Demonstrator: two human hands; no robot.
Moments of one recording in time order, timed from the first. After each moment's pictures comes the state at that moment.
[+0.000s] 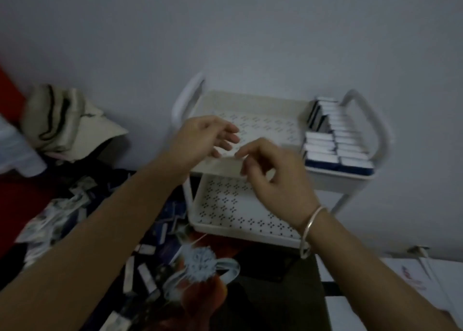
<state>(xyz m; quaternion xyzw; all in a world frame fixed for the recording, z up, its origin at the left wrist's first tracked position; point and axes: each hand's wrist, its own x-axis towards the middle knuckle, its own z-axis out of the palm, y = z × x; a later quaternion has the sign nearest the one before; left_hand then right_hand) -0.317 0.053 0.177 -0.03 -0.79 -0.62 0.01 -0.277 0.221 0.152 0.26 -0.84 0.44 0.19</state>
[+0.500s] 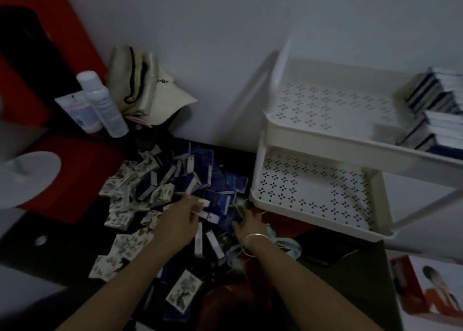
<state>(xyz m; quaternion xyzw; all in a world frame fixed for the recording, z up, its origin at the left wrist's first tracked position) -0.213 -0.133 -0.052 0.12 -0.95 -0.29 -0.03 -0.276 0.052 -0.122 0.02 -0.93 0.26 -0.26</state>
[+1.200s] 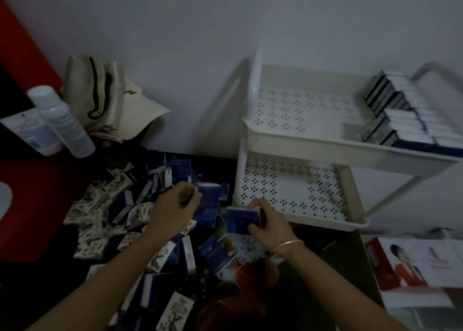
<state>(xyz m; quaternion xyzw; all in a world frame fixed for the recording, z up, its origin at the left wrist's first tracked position) -0.262 -0.127 -0.024 0.04 -0.91 -0.42 0.04 -0.260 0.118 -0.041 0.08 -0.89 0.43 -0.11</state>
